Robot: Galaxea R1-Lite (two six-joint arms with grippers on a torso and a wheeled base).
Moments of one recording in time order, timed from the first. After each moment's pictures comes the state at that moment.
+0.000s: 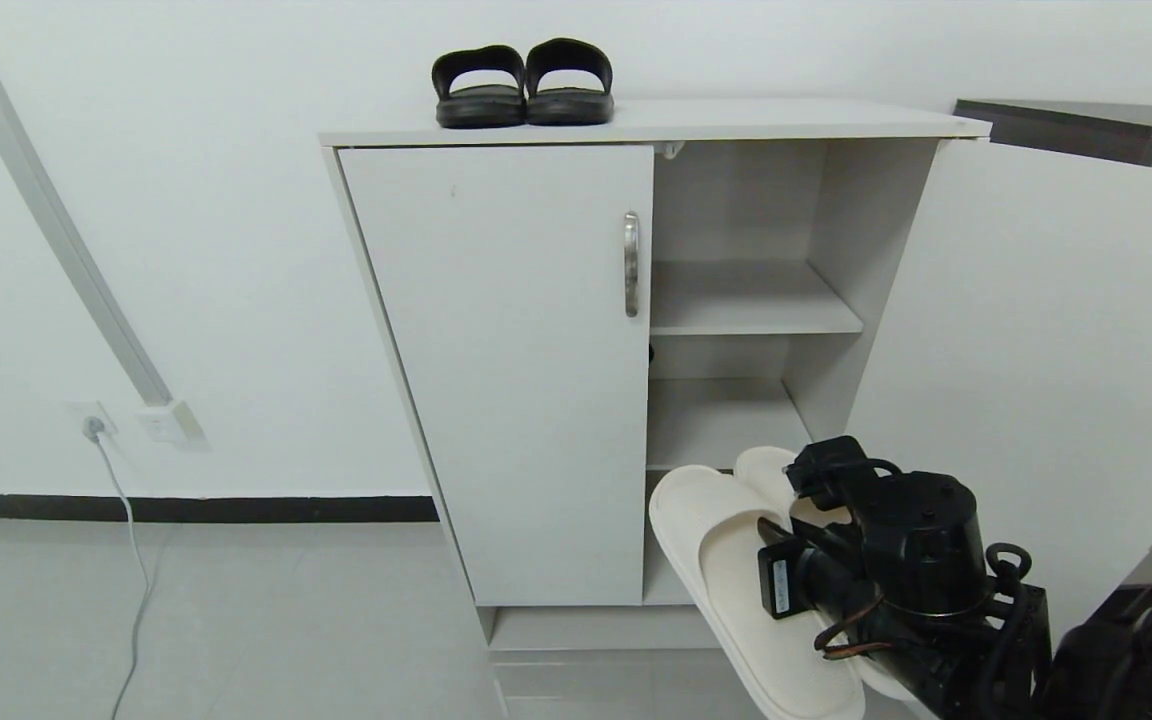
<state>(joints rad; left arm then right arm) -0.01 0.03 -0.02 -0.01 -0.07 0.00 0.77 1.85 -0.56 -0.94 -0.45 0.16</state>
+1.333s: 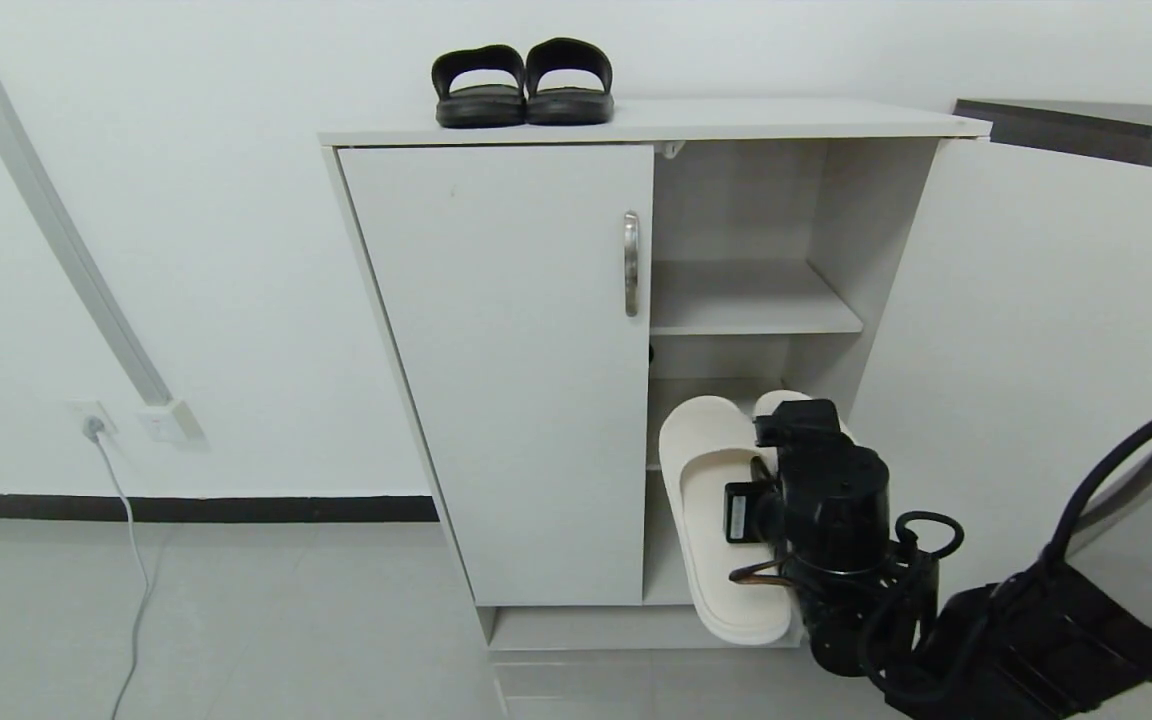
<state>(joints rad) 0.00 0.00 0.00 0.00 0.00 0.00 0.80 2.02 -0.76 -1.07 -0.80 0.15</state>
